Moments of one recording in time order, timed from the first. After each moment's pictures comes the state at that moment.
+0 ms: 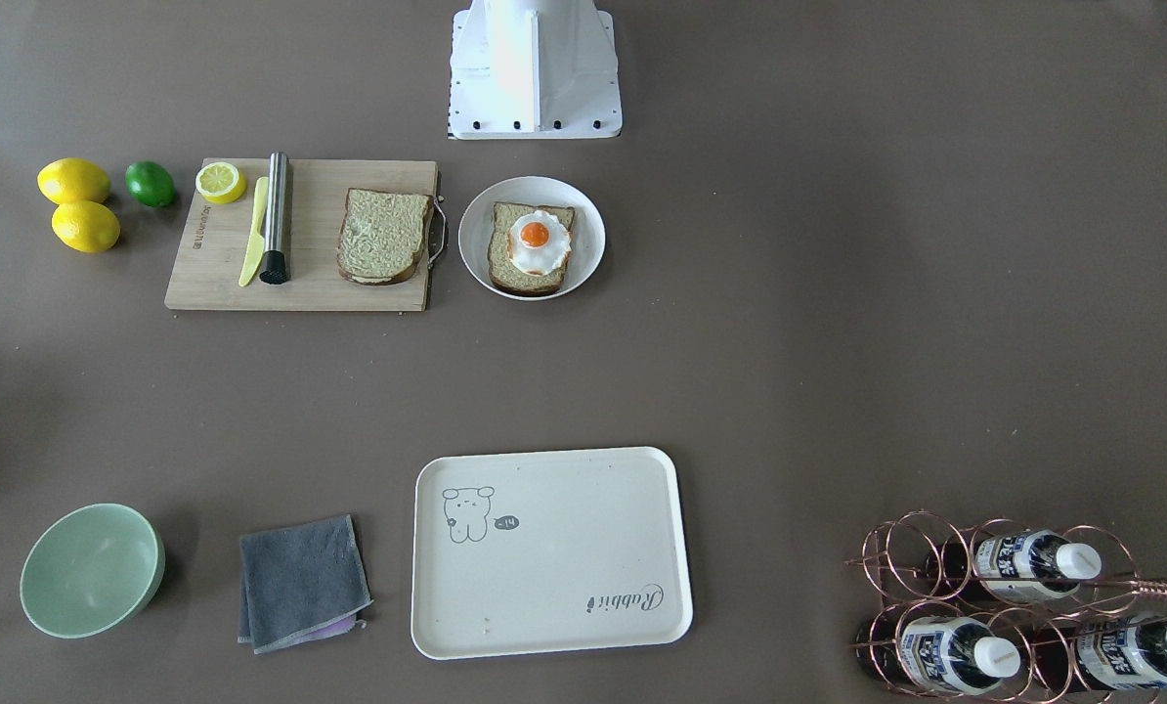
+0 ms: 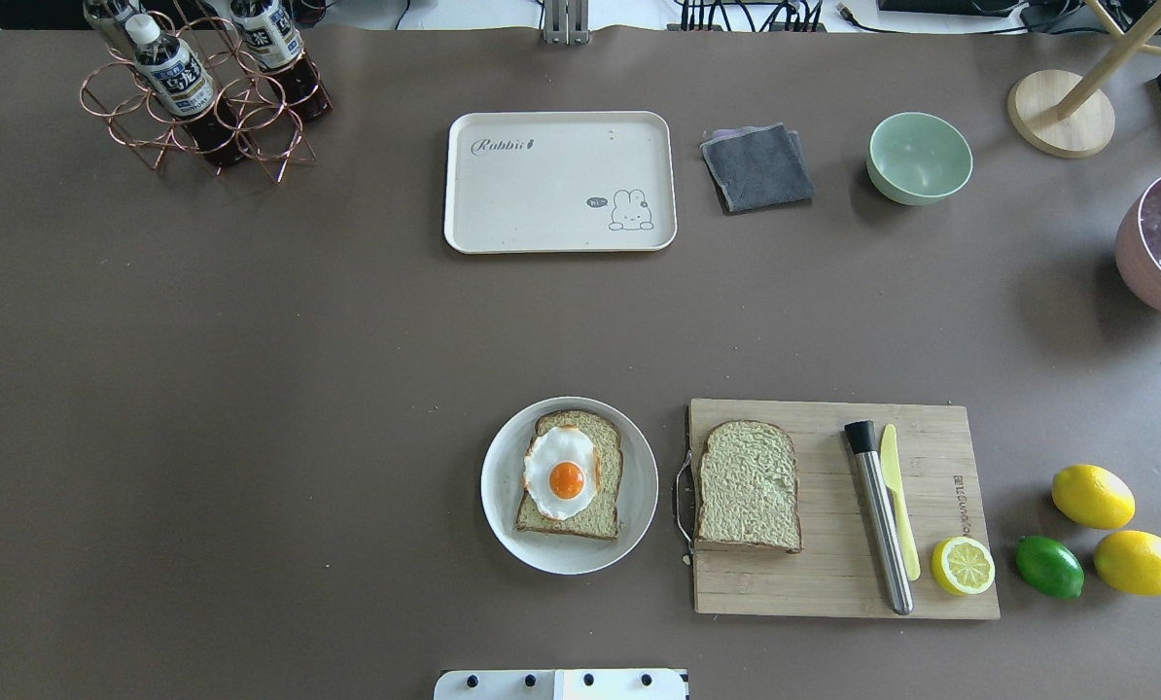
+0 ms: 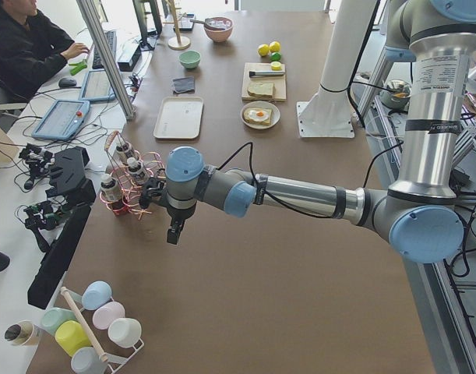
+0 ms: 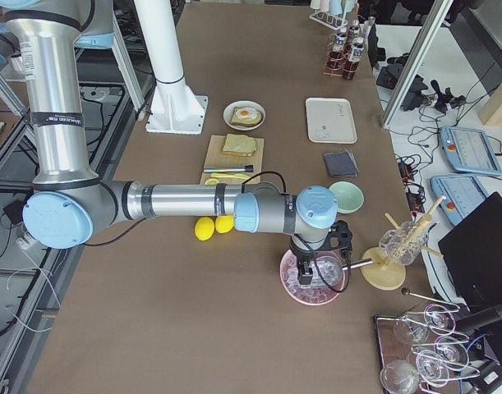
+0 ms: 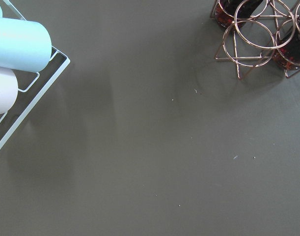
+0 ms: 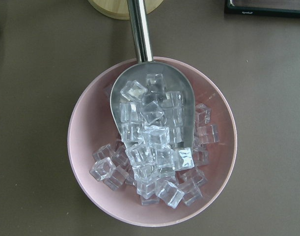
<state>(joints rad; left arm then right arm) -1.51 -1.62 -1.66 -1.82 -2.34 -0.17 1.61 -1.49 1.56 -1.62 2.39 -0.09</state>
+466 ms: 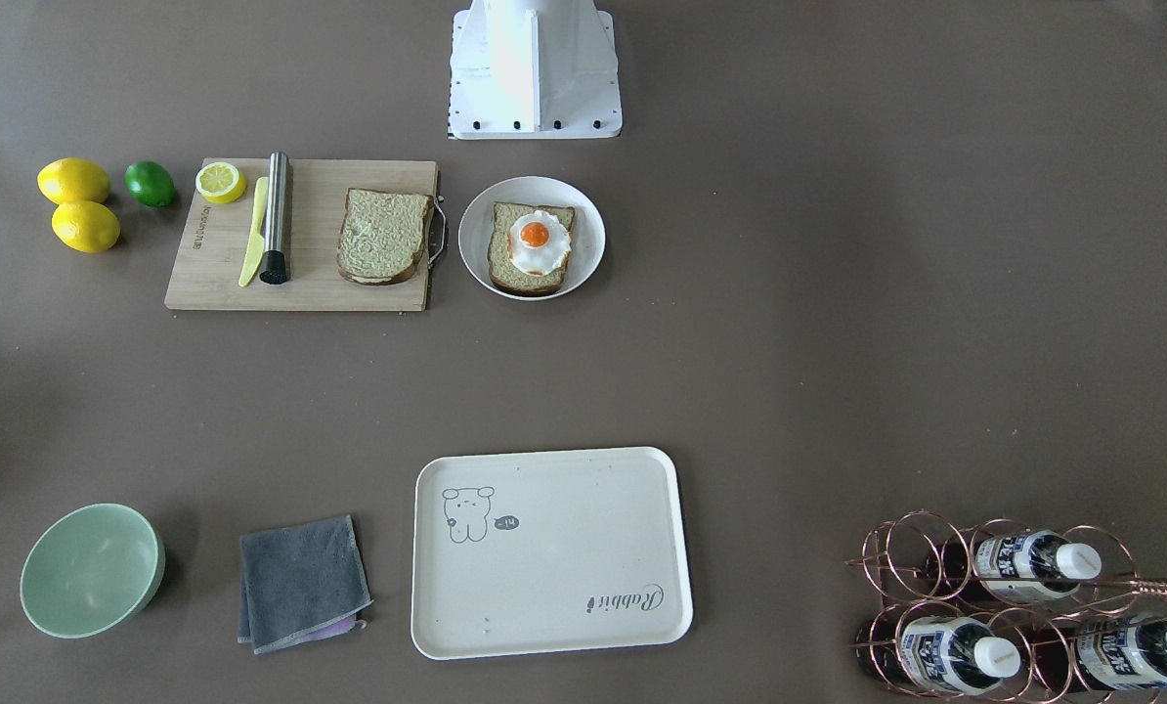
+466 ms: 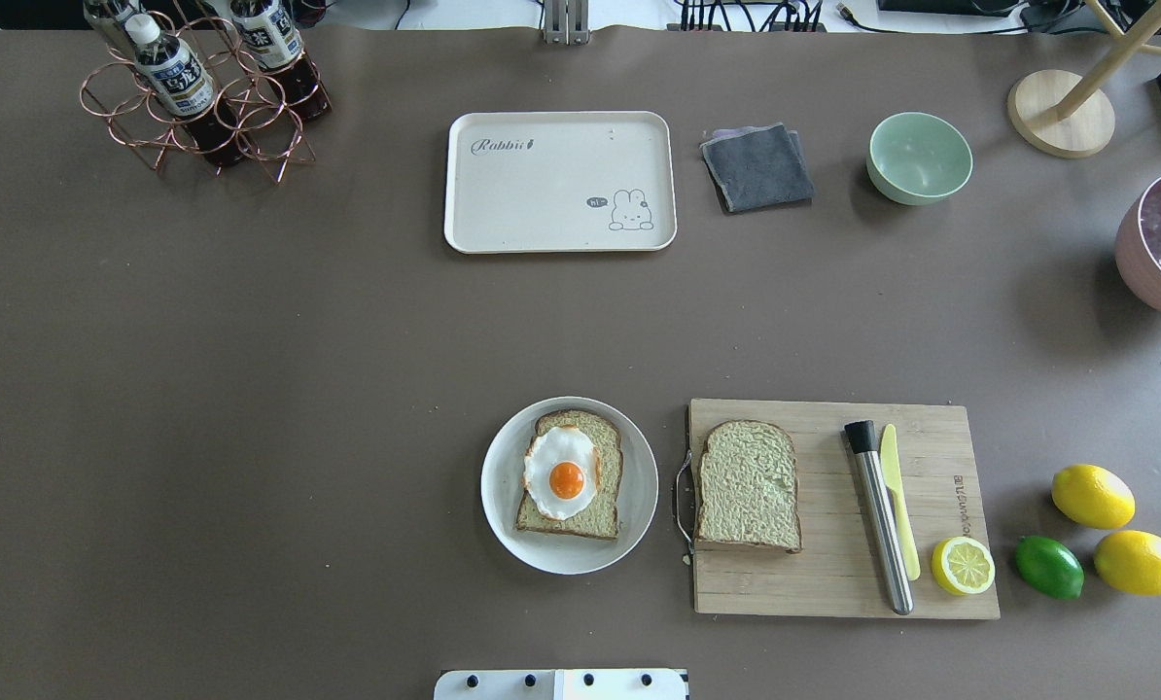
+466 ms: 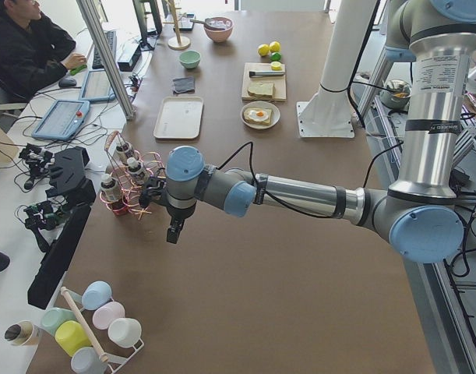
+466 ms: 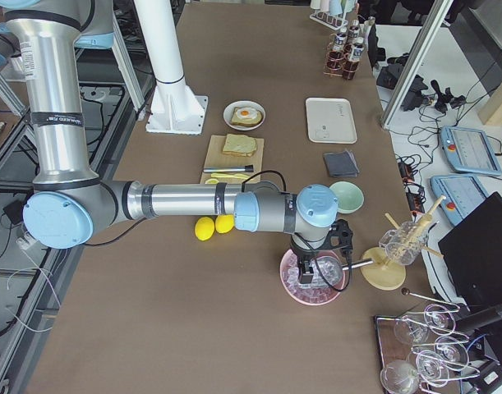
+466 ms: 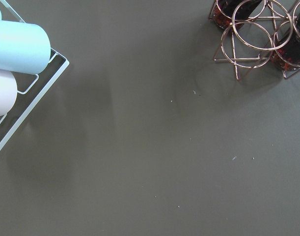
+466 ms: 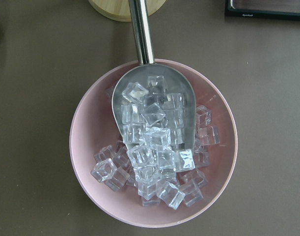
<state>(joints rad) -1.51 -1.61 -1.66 -1.83 -2.34 -0.17 1.61 -1.49 1.56 -1.62 2.39 -0.08</state>
